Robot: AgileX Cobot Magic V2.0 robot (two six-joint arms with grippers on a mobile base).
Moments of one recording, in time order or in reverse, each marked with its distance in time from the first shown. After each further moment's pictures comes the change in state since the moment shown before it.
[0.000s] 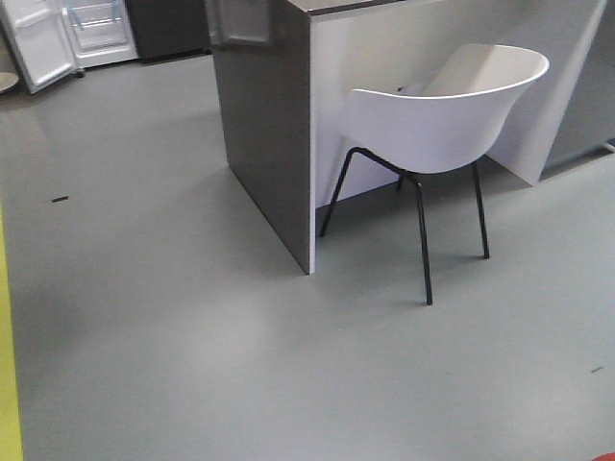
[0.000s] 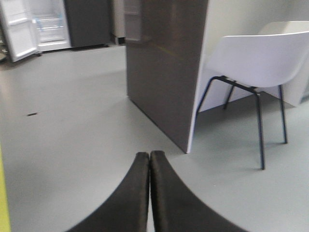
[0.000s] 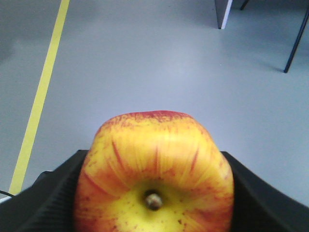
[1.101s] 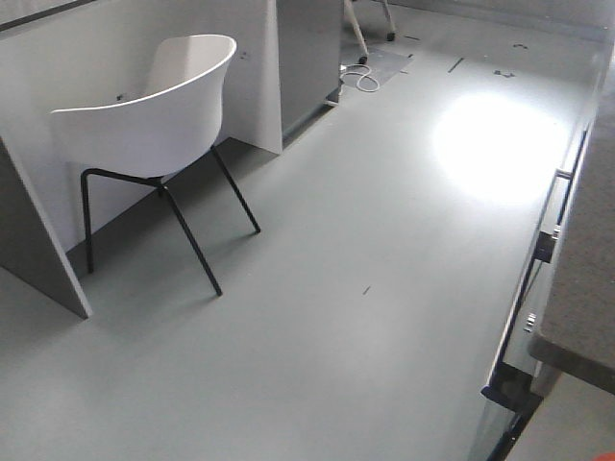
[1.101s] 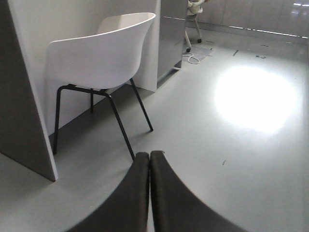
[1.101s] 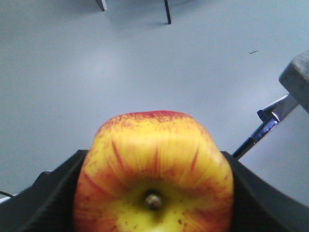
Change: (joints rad) left arm 0.000 0.000 0.000 0.000 0.000 0.000; right arm 0.000 0.000 0.000 0.000 0.000 0.000
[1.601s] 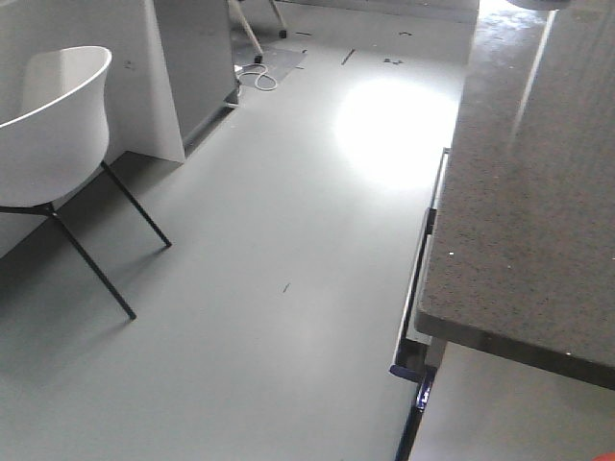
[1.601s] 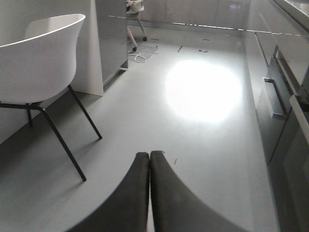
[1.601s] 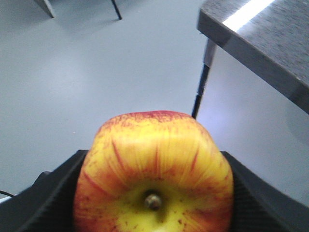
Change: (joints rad) left arm 0.000 0.000 0.000 0.000 0.000 0.000; right arm 0.000 0.000 0.000 0.000 0.000 0.000
